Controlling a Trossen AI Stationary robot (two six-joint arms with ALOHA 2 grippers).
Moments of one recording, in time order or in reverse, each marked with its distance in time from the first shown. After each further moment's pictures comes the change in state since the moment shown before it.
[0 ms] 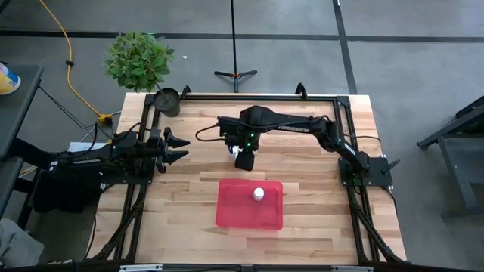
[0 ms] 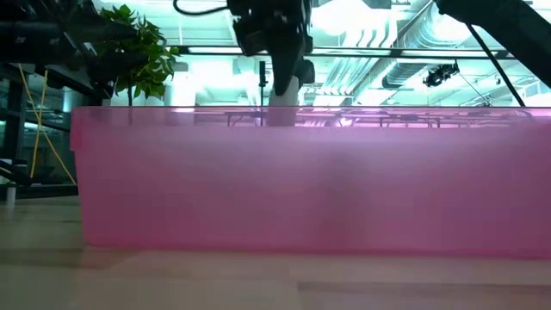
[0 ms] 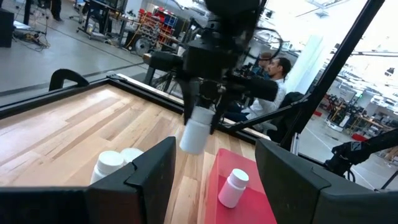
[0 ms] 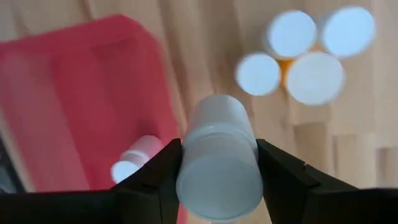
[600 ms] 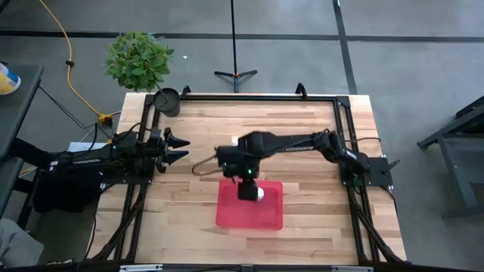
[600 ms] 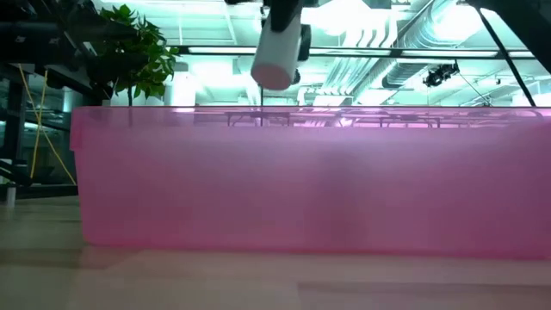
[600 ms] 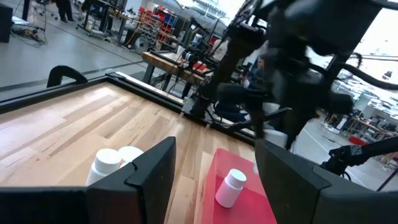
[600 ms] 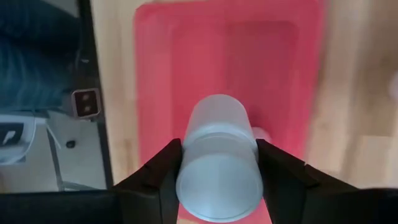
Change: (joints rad) left arm 0.000 0.000 0.000 -0.001 0.002 -0.018; right arm 0.196 -0.012 0.001 0.053 -0.179 0.033
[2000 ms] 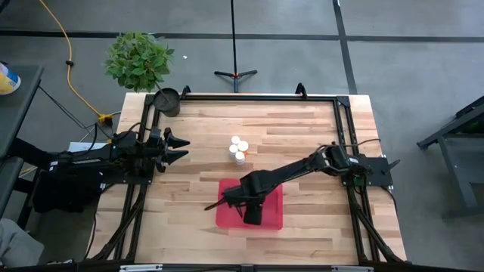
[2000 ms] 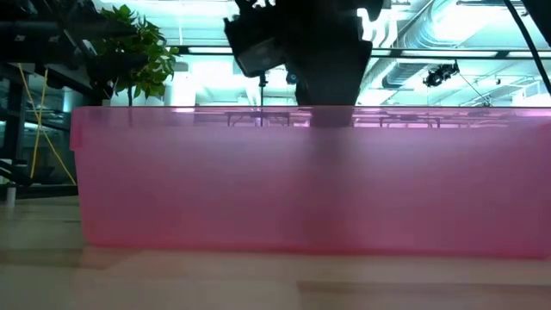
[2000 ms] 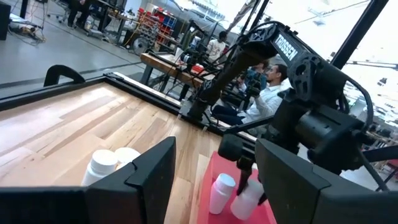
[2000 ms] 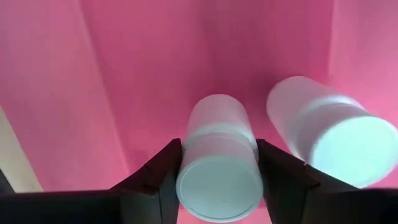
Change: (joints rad) left arm 0.000 0.000 0.000 0.011 0.002 -0.025; right arm 0.190 0.001 -0.396 0.233 0.269 0.280
